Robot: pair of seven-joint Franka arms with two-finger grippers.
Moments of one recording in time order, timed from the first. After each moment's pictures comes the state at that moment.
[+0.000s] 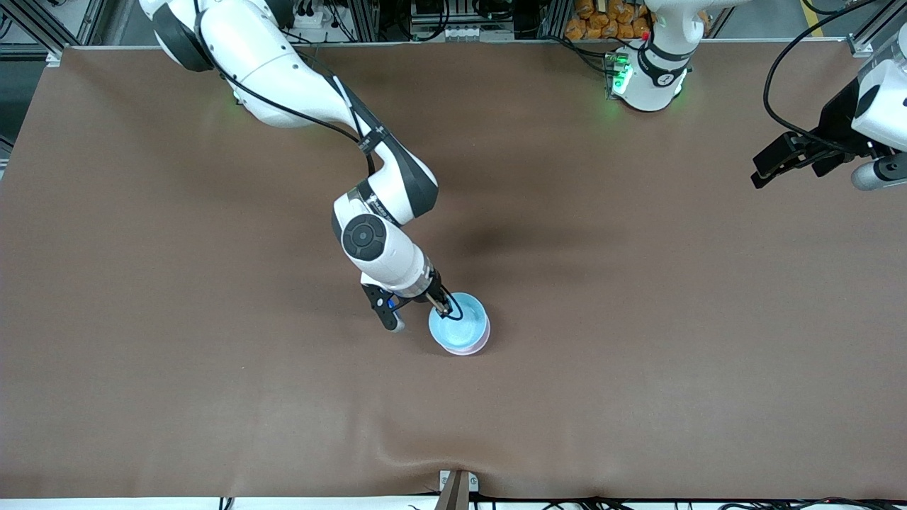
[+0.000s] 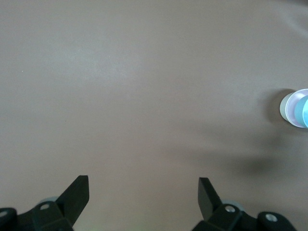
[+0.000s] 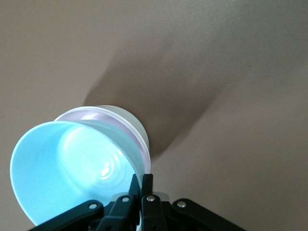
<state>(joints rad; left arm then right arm) 0.13 -0.06 -0.24 -1.60 -0.02 1.58 -0.31 0.57 0.85 0.08 -1.29 0.20 2.34 1.47</state>
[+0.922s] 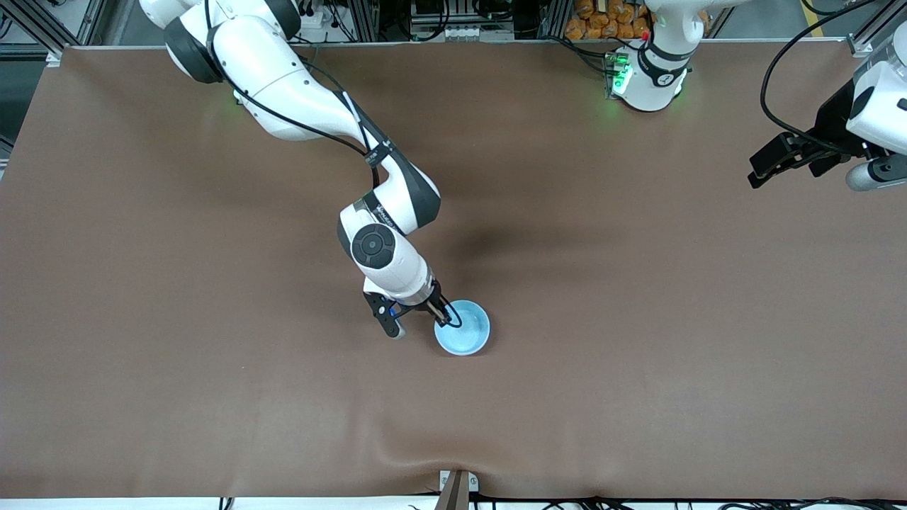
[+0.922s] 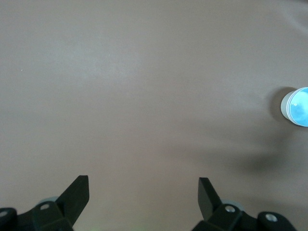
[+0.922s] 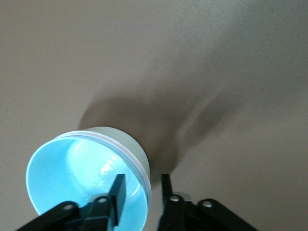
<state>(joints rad) 0.13 -0.06 -0.24 -1.61 -0.02 1.58 -0.31 0.57 0.91 0.06 -1.24 0.15 2.34 1.48</state>
